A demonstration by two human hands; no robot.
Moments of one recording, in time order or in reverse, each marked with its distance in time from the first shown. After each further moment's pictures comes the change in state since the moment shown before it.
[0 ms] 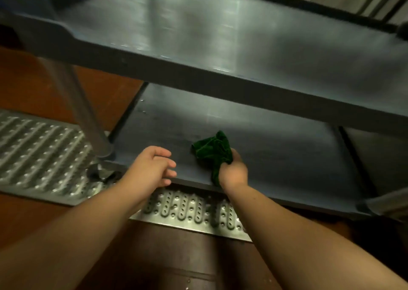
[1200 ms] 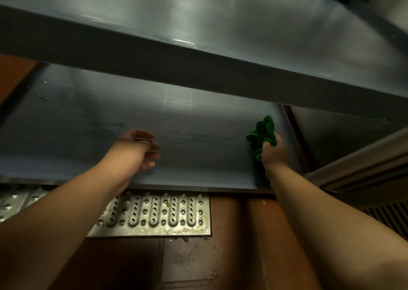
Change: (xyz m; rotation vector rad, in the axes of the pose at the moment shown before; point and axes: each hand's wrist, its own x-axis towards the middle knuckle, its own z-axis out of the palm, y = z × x) left_hand 0.056 -0.018 0.156 -0.007 -0.135 0.025; right_hand 0.122 0.155 -0.211 0.155 0.363 0.213
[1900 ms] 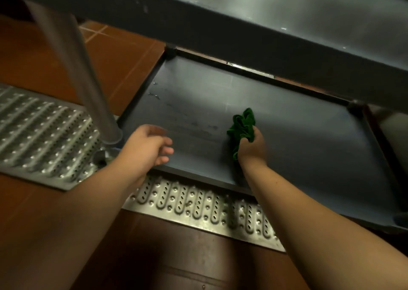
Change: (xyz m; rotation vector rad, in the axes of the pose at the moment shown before) left_hand -0.017 0.003 -0.201 -0.076 0.237 -0.001; right_hand -0.176 -0.097 0.233 0.001 -0.292 -0.211
